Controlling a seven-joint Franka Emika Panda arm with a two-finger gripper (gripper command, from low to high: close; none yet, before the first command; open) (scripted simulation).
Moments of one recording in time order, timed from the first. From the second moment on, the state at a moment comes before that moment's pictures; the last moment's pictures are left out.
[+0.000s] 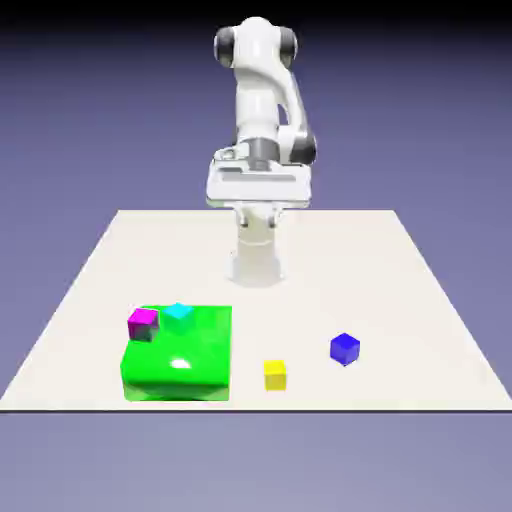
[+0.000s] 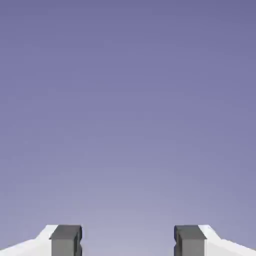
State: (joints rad) arm 0.01 -0.54 0.02 -2.80 0.01 3.02 0.79
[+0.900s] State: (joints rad) arm -0.11 0.20 0.55 -2.59 0.14 2.71 1.97
